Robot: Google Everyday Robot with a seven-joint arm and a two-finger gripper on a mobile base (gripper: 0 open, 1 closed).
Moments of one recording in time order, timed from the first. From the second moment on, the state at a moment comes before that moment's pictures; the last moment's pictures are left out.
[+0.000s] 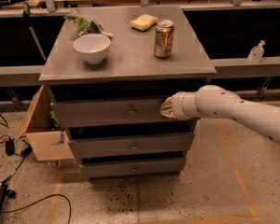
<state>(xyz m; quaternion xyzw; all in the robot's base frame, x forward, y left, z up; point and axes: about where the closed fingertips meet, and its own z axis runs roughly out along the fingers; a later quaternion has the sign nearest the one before) 0.682 -0.108 0.668 -0.72 0.56 -0.11 0.40</state>
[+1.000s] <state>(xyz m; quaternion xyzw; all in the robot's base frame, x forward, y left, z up) 0.576 -0.124 0.853 -0.61 0.61 -0.02 0.50</state>
